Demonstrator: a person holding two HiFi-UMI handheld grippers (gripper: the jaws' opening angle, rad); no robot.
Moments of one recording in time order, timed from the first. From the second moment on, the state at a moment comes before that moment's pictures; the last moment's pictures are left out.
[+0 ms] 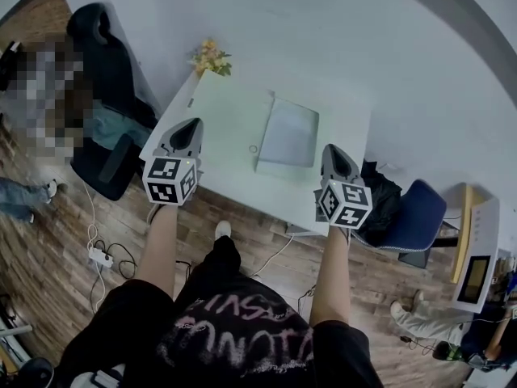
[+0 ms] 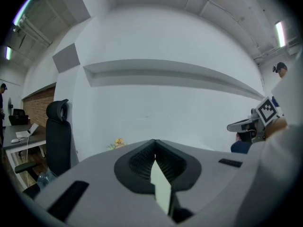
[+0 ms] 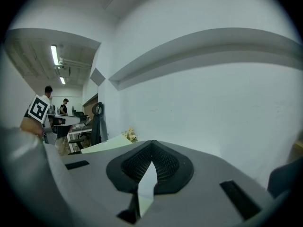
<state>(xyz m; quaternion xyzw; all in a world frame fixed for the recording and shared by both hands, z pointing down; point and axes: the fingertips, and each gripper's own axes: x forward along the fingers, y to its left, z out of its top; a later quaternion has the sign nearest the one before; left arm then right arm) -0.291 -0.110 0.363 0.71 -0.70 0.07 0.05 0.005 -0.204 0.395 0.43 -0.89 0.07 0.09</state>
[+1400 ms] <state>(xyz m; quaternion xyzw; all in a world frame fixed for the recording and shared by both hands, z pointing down) -0.368 -0.222 0.401 0.73 -0.67 0.10 0.09 -0.063 -0.294 0.416 0.47 -0.87 0.08 0.13</state>
